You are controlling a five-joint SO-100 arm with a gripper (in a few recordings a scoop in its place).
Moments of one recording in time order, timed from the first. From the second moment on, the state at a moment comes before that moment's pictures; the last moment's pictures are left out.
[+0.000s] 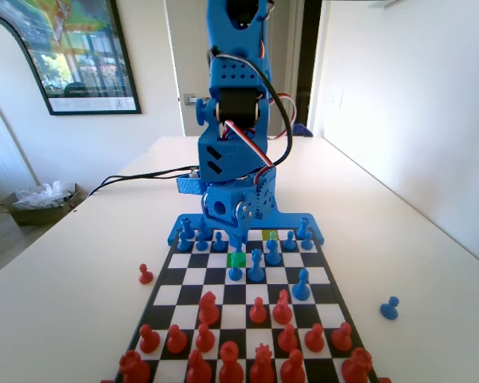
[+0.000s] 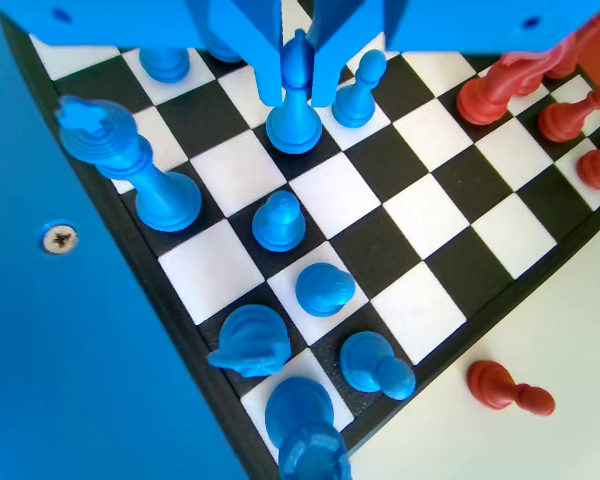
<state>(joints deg) 5.6 97.5 144.7 33.4 -151.5</state>
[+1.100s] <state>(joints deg) 1.8 105.5 126.3 64.2 -145.3</state>
